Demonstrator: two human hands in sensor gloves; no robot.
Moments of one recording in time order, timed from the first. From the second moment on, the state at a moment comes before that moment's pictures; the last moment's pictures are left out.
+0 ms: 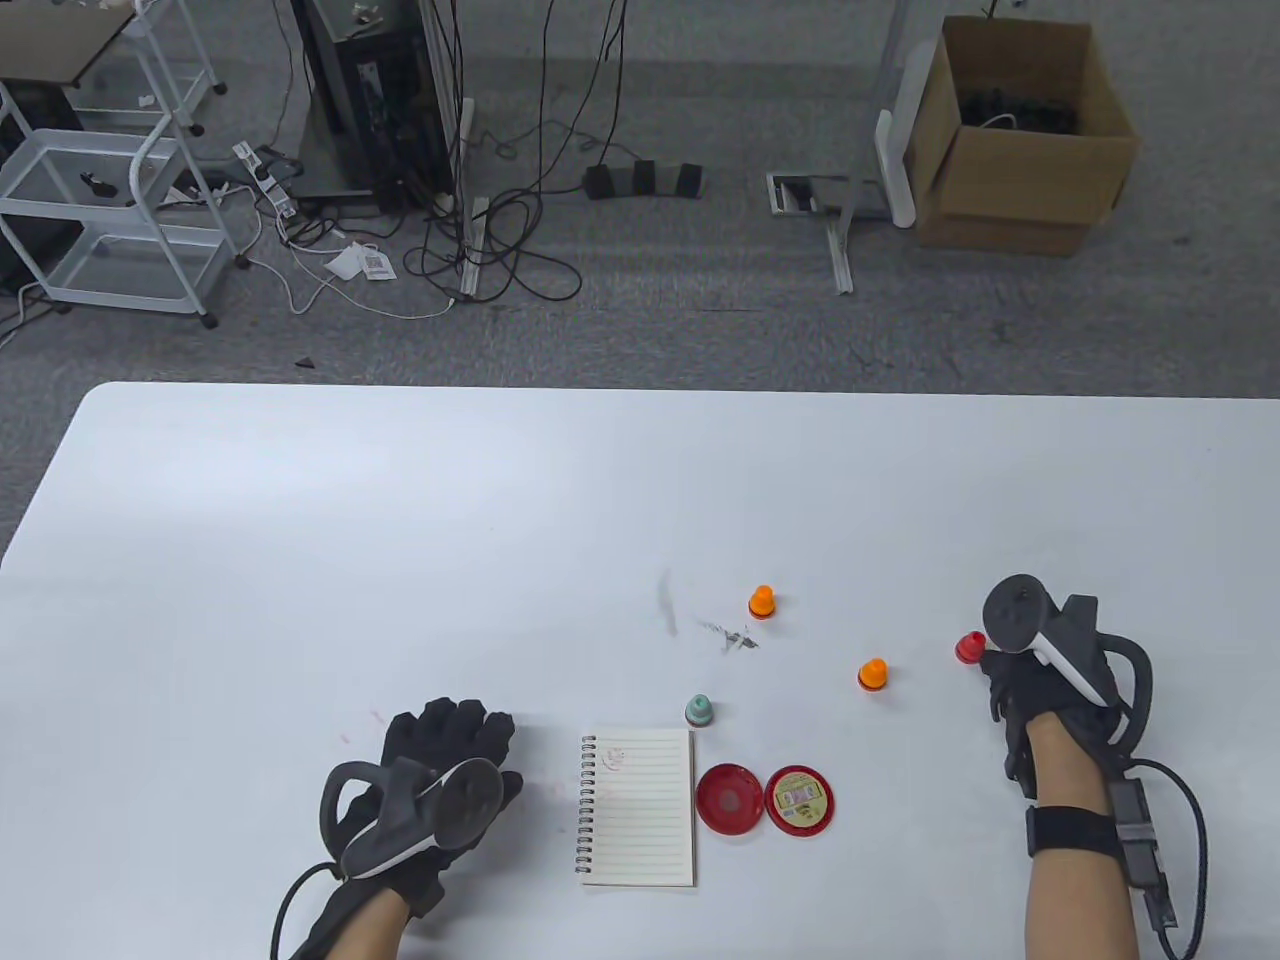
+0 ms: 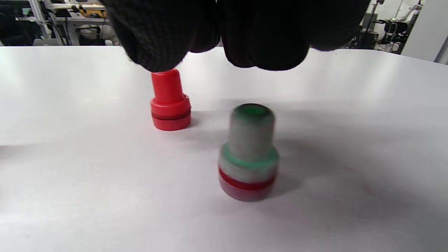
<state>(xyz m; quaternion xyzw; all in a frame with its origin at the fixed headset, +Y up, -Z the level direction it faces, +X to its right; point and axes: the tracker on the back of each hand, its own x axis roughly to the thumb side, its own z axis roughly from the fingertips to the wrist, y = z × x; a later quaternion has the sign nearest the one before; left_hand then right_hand) -0.198 -0.757 -0.218 -0.01 -0.14 -0.01 0.99 0.342 -0.745 -0.344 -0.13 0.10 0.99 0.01</state>
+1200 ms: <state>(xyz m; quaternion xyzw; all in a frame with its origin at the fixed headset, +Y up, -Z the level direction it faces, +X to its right) -0.185 -0.745 -0.202 0.07 -0.19 0.15 0.97 0.186 -0.712 -0.255 0.11 -0.01 0.95 0.30</state>
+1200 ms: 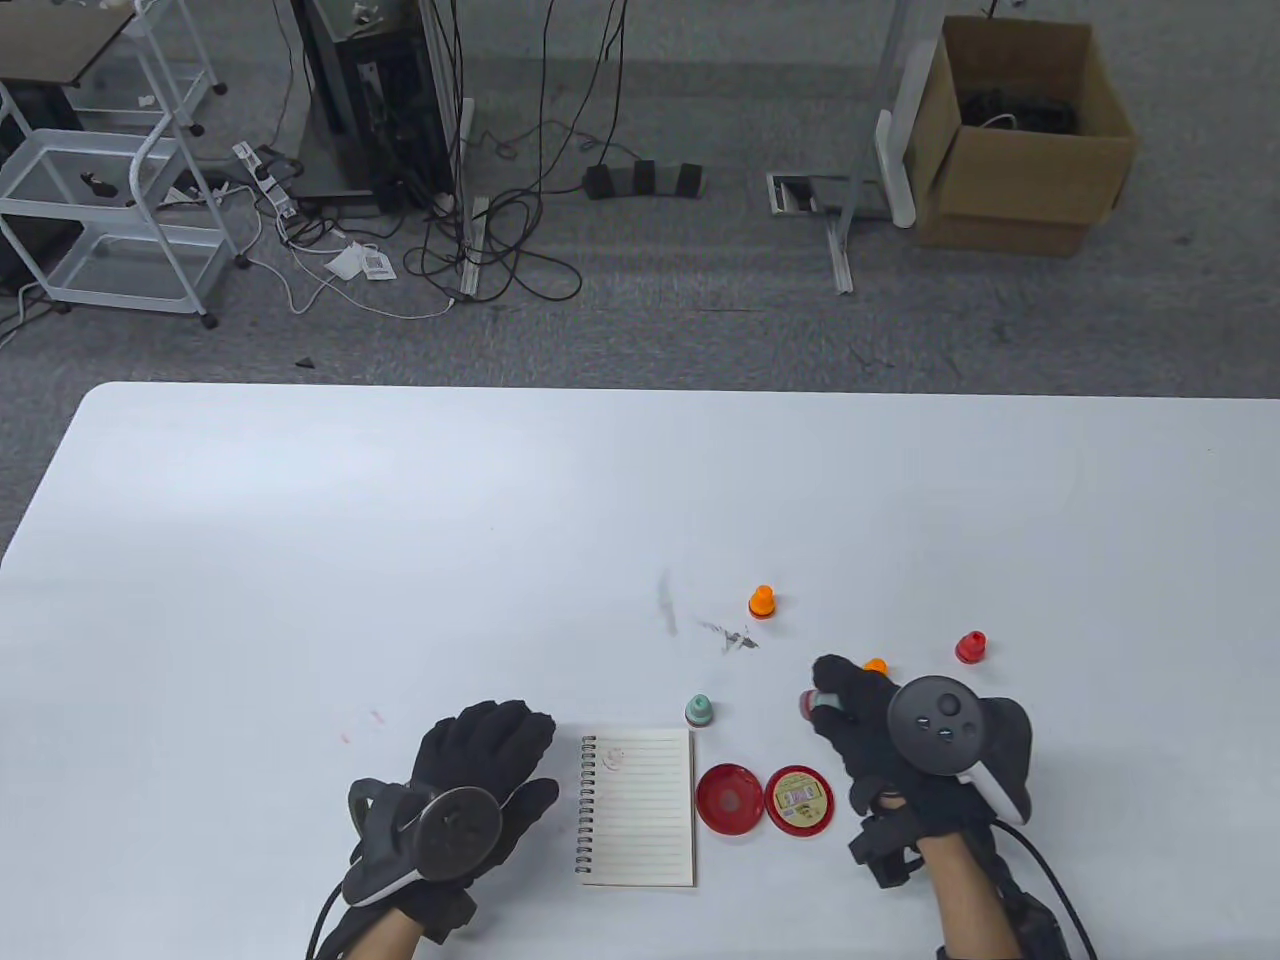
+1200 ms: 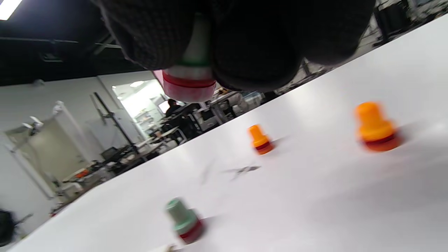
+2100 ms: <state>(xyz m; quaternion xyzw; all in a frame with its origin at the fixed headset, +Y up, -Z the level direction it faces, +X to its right) -0.143 -0.758 -0.192 0.07 -0.26 0.28 0.92 0.074 -0.777 -0.221 0.21 0.07 0.82 0.53</state>
